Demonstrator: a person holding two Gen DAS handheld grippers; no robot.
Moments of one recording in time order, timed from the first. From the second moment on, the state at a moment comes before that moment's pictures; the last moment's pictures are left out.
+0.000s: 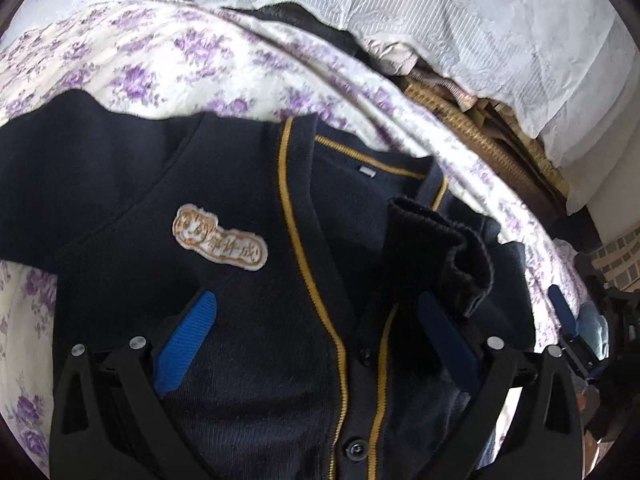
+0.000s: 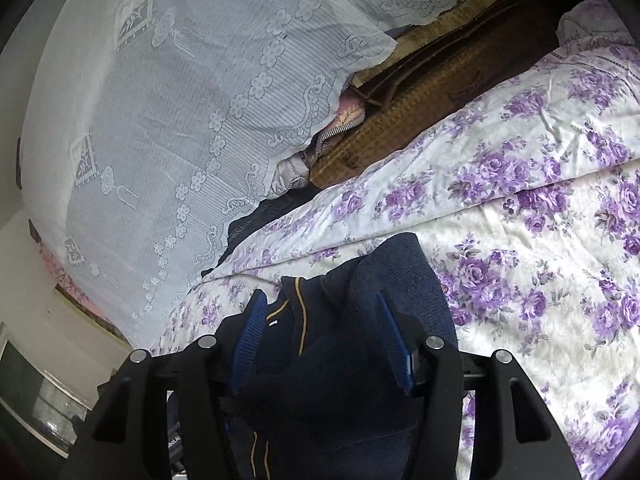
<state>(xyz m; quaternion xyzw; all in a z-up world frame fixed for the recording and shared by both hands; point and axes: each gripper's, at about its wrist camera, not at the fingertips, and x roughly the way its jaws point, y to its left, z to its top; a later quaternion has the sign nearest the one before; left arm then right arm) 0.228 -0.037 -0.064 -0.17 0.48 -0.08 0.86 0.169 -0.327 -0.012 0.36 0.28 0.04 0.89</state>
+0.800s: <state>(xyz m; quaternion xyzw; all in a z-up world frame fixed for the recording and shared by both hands) 0.226 -0.033 -0.063 -0.21 0.50 -0.10 0.83 0.167 -0.330 -0.012 0.36 0.28 0.03 0.89</state>
